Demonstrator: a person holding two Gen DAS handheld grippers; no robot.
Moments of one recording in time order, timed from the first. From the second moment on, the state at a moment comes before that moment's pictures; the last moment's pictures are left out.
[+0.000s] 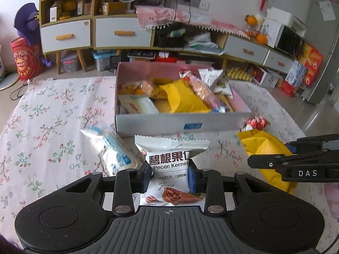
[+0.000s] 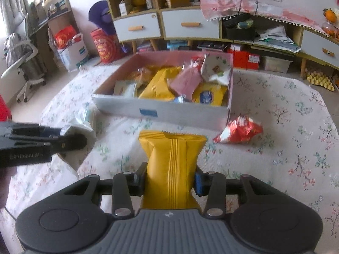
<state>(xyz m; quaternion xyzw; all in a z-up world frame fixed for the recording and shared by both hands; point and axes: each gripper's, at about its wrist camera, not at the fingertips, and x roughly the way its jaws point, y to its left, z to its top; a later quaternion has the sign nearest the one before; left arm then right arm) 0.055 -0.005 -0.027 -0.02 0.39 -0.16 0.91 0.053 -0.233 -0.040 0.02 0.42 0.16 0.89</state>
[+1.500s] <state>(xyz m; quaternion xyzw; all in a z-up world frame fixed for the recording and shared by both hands) 0.177 -0.013 -0.037 -0.04 0.33 -0.15 0.93 0.236 -0.197 -0.028 0.11 0.40 0.10 0.90</state>
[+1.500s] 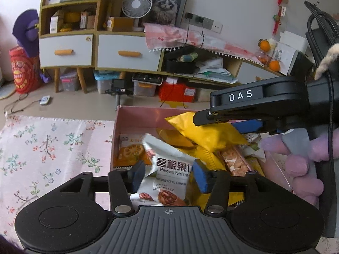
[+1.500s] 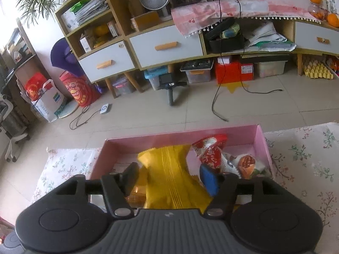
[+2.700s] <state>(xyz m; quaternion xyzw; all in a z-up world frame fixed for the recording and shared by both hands) 0.072 -0.022 0.009 0.01 0.36 -0.14 0.92 0.097 -0.255 0.015 0.10 0.36 0.08 0.92</state>
